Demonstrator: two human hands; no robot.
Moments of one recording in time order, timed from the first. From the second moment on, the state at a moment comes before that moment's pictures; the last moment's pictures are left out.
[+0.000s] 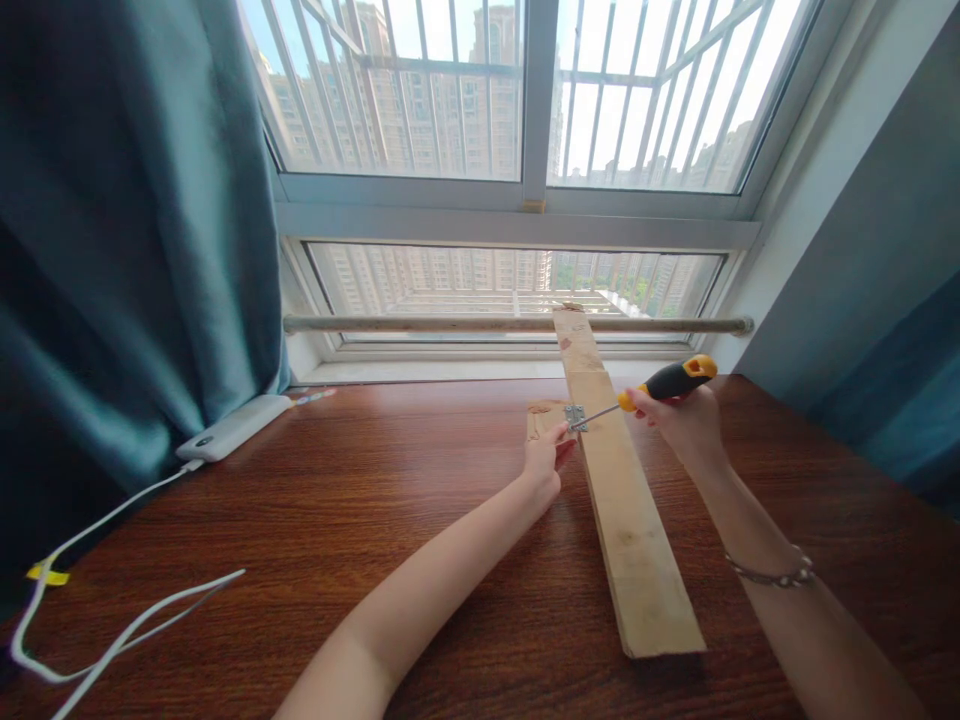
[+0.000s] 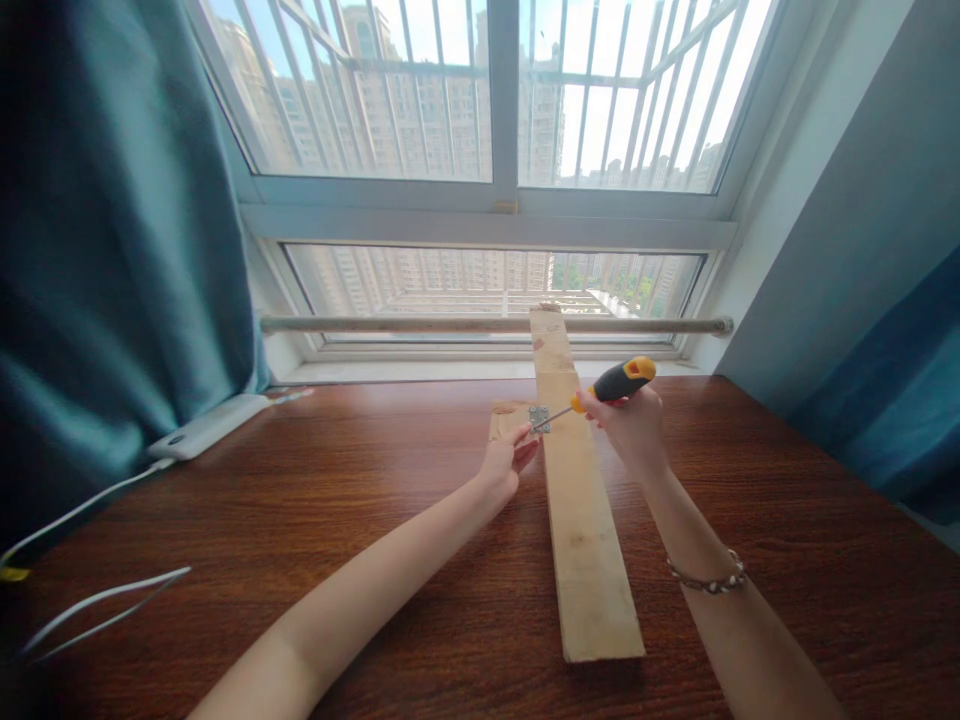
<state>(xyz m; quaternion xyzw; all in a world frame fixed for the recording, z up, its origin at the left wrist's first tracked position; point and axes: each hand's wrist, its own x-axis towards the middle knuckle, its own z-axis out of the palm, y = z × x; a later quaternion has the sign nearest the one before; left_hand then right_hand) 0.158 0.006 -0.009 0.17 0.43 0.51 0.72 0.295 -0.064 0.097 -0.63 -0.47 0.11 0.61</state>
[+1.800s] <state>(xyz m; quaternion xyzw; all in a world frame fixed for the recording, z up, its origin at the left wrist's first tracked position) 0.157 0.002 -0.004 0.16 0.42 0.51 0.73 0.305 -0.069 0.107 -0.56 -0.44 0.24 0.66</state>
